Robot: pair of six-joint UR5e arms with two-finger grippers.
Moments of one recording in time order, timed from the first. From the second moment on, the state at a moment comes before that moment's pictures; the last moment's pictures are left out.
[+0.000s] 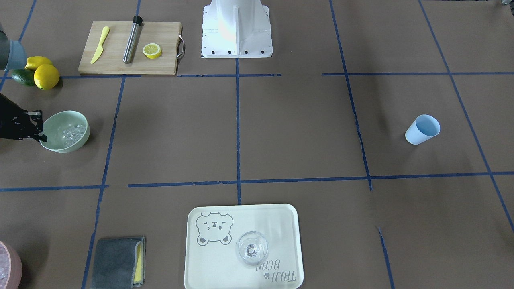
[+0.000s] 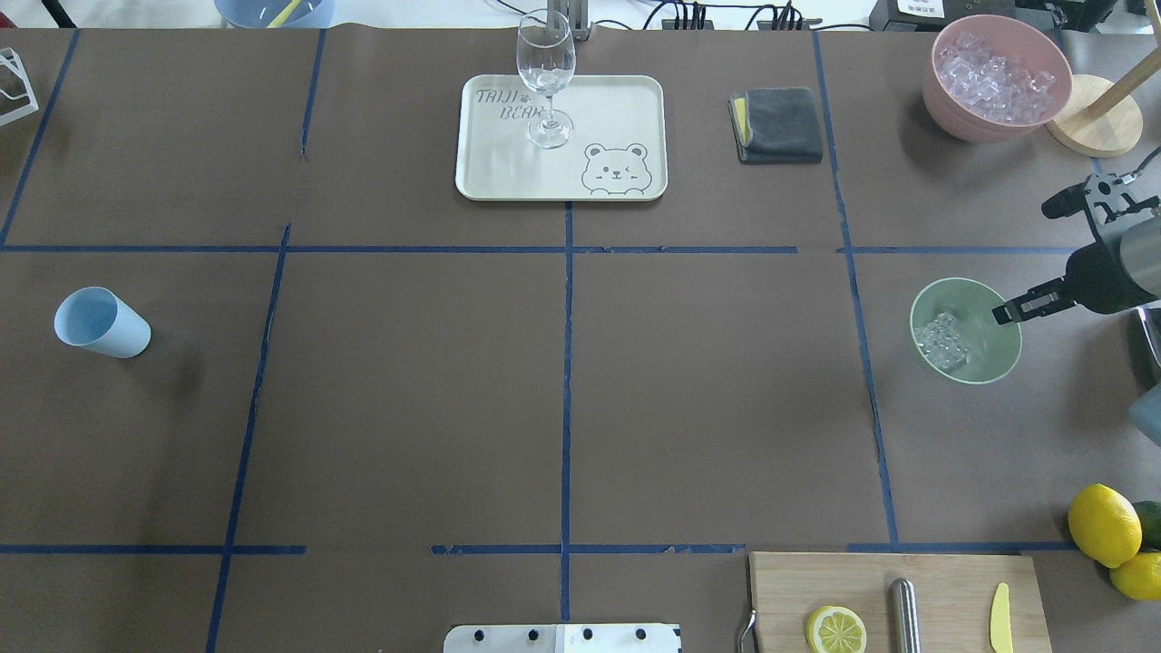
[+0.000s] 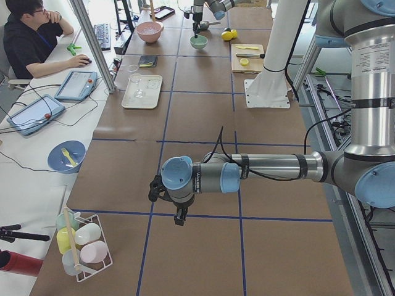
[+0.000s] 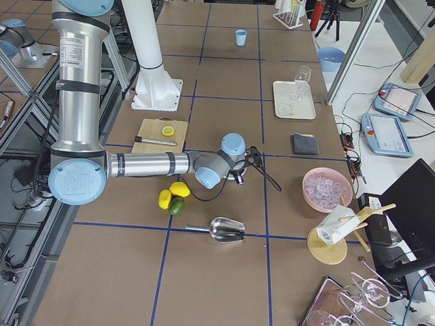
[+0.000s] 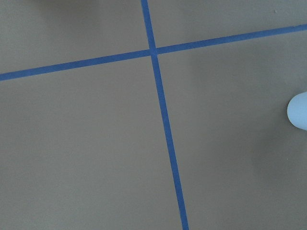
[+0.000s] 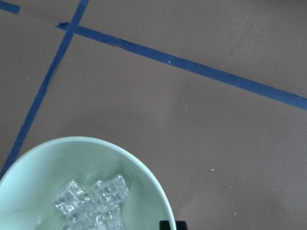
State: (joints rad) left arm -1.60 -1.46 -1.67 -1.55 -2.45 0.24; right arm 1.02 -1.65 1.58 -0.76 2.26 0.51
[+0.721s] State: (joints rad) left arm -1.60 -1.46 -1.67 -1.55 -2.45 0.24; right arm 1.09 -1.61 1.57 -0.77 2.29 0.51
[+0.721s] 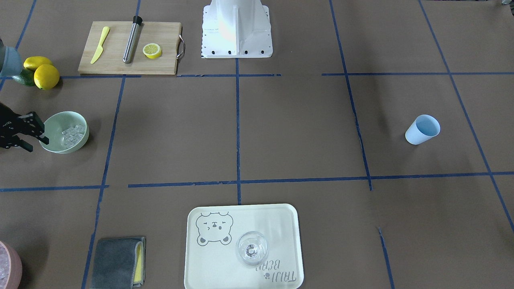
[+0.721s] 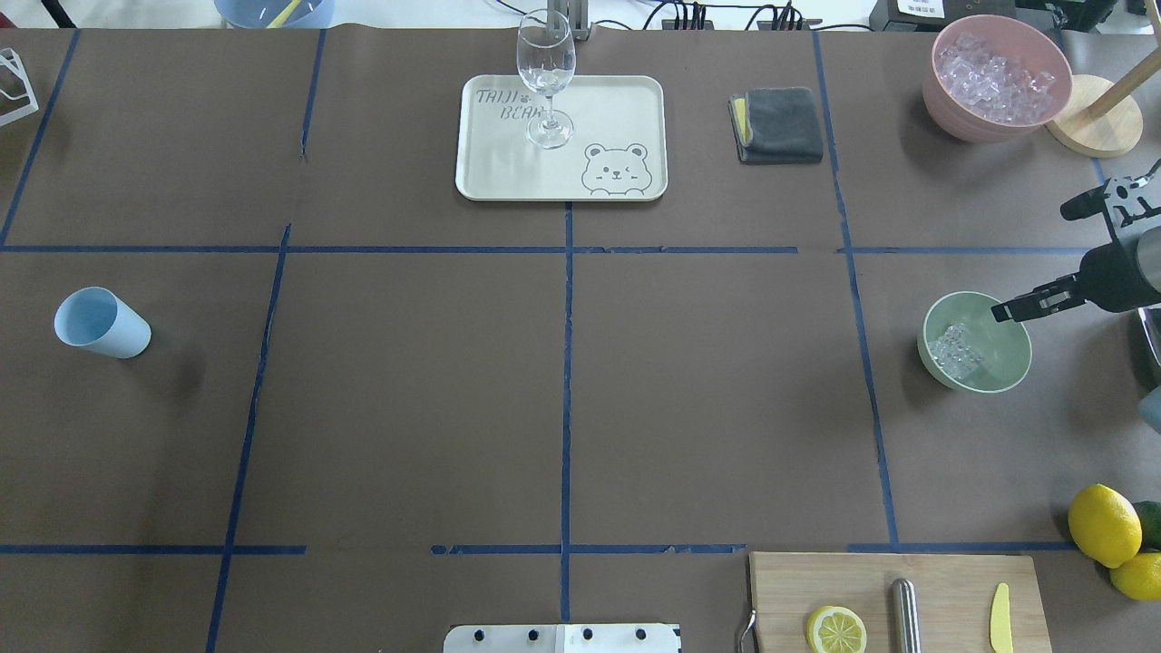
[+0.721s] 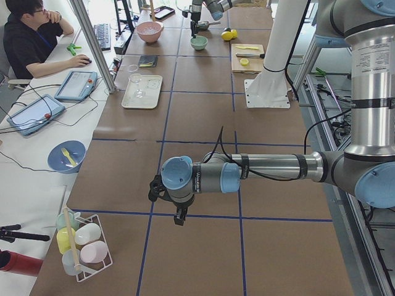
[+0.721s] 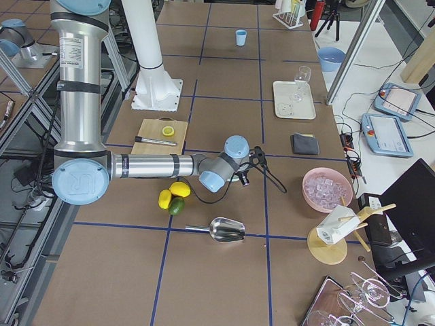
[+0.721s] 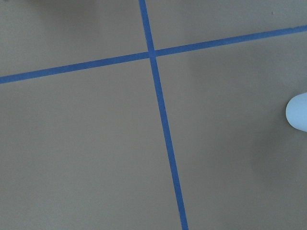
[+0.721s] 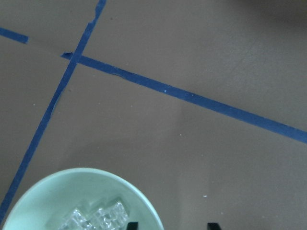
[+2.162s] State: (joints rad) left arm -1.60 -1.46 -1.68 -1.55 -2.44 0.25; right arm 1.52 -1.63 1.68 -1.57 2.30 0.02
